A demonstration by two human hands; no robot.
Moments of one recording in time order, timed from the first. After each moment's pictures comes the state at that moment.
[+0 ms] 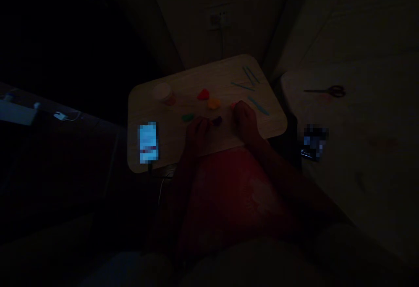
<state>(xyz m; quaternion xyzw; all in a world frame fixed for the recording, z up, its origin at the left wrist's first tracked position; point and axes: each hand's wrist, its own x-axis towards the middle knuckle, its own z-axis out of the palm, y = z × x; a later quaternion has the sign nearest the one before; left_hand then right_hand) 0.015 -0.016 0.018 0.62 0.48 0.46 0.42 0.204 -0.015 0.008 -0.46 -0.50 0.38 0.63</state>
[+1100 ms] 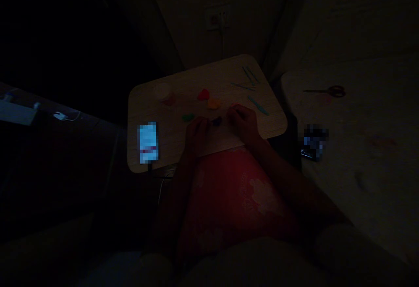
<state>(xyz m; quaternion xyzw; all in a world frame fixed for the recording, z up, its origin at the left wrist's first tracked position) 0.014 -0.015 0.017 0.63 0.47 0.46 0.42 0.204 -0.016 0.007 -0.47 -0.52 0.37 0.61</state>
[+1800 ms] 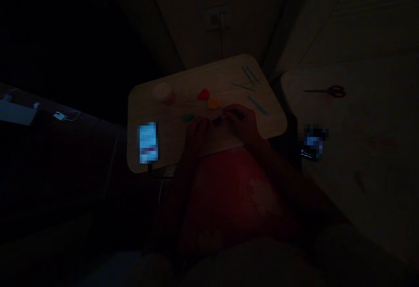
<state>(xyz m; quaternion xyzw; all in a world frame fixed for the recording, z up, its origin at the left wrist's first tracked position) 0.015 -0.016 0.018 0.62 0.48 0.46 0.42 0.203 -0.014 0.007 -0.47 -0.51 0.40 0.60</state>
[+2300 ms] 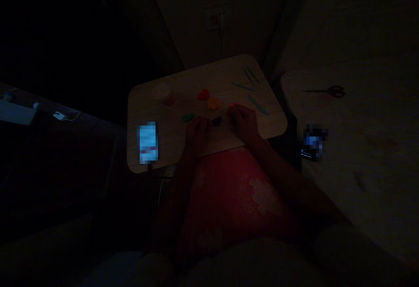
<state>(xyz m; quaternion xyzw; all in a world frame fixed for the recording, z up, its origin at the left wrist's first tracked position) 0.015 -0.016 0.019 0.62 0.48 0.46 0.41 0.205 -0.016 0.007 -0.49 -0.52 0.37 0.59</state>
